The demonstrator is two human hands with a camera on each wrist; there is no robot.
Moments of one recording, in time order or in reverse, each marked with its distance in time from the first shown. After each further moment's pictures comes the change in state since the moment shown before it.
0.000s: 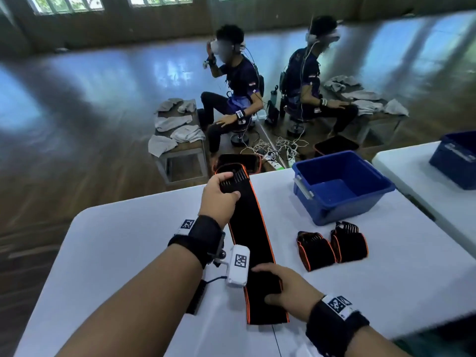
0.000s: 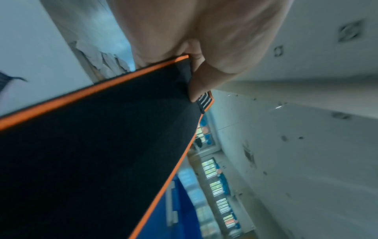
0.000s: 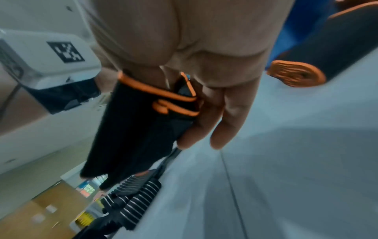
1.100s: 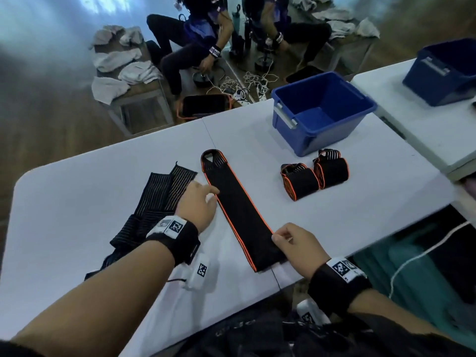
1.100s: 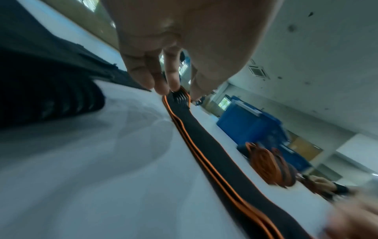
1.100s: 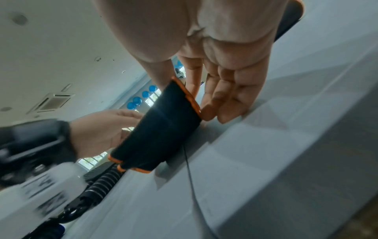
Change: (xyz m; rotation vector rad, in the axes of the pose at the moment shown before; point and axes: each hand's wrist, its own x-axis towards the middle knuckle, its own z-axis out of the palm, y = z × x) left_hand -0.062 -0.127 -0.049 0.915 -0.368 0.061; right_hand -0.038 0.061 0.037 -0.135 0.425 0.302
